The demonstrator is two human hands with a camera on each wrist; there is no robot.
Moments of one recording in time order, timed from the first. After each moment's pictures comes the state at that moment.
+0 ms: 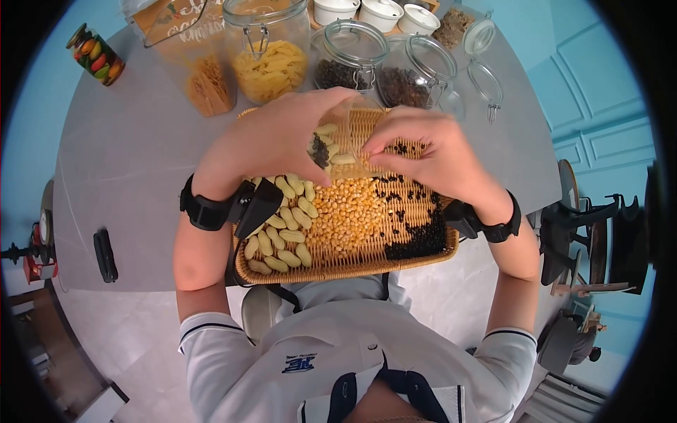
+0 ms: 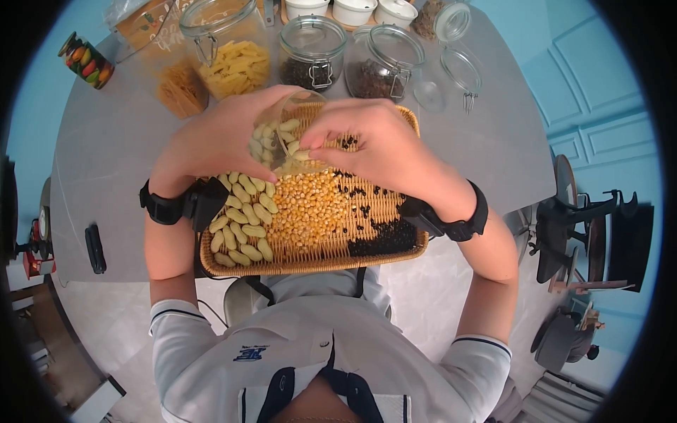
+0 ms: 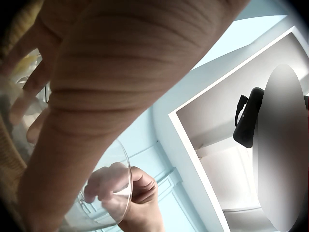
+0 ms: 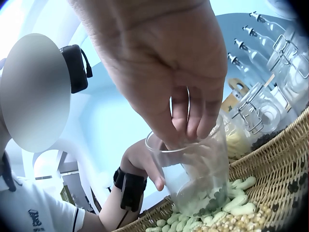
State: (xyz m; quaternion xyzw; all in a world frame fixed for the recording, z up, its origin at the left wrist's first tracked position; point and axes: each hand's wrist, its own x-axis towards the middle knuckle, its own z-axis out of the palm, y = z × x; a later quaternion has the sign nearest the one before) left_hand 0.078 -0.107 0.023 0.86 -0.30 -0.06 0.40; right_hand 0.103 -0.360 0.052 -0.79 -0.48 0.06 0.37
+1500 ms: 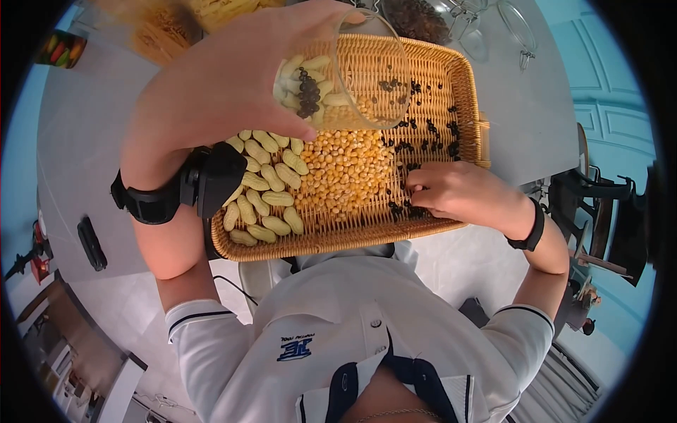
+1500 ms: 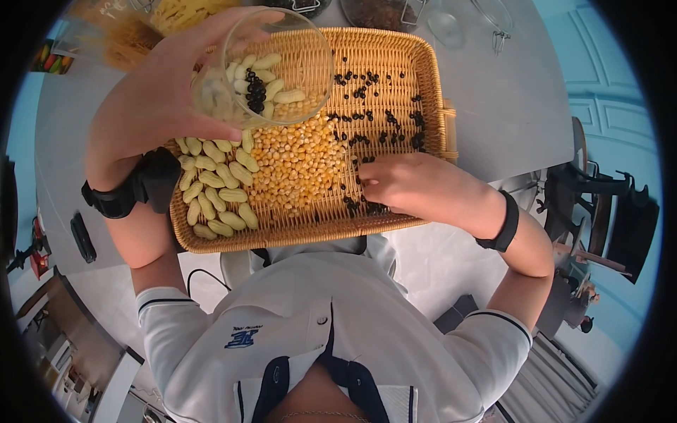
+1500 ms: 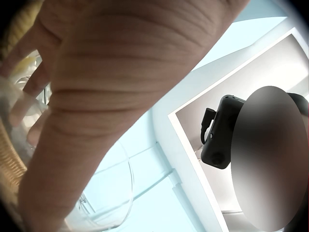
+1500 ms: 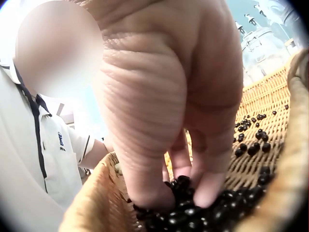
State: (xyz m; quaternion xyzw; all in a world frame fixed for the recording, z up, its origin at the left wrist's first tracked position) left_hand 0.061 -0.128 0.080 0.90 -0.24 -0.15 0.33; right_hand 0.053 -0.441 -0.004 -0.78 -0.57 0.25 0.07
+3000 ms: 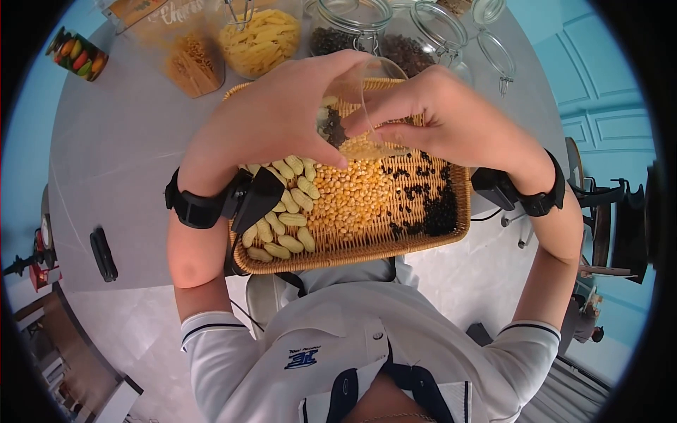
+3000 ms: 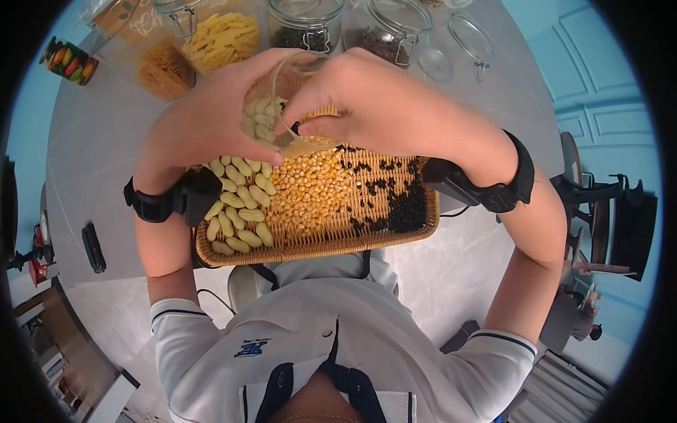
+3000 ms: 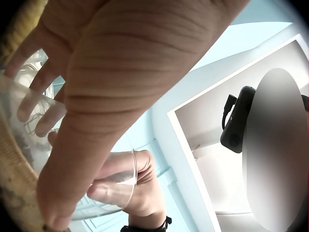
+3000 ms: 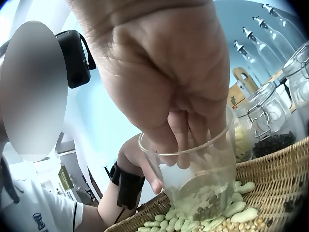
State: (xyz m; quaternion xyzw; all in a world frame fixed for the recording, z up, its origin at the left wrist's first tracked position) left_hand 0.078 -0.115 0.019 0.82 -0.31 -0.06 0.48; right_hand 0.115 -0.346 0.074 -0.79 -0.52 0.17 0.26
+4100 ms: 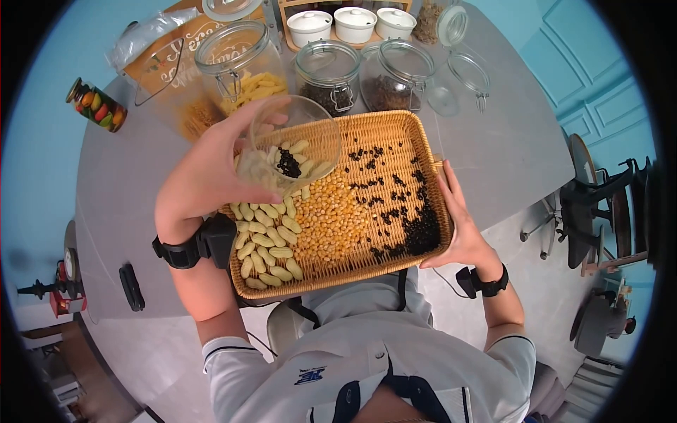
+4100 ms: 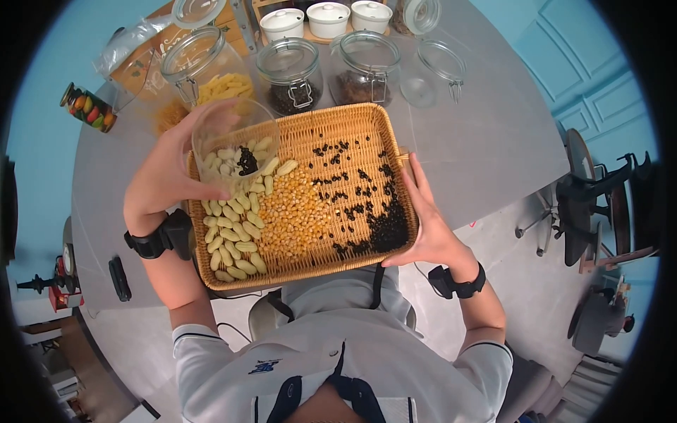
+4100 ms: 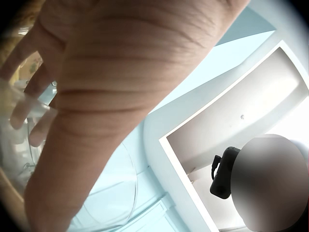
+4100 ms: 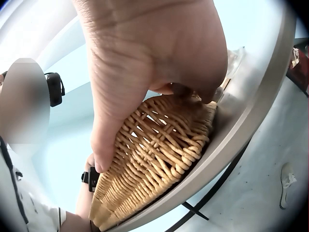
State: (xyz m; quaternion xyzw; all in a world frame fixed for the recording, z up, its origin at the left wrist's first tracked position) left_hand 0.052 -0.104 0.063 0.85 -0.19 -0.07 0.48; right_hand 0.019 -0.521 -0.055 -0.84 -0.33 0.03 0.42
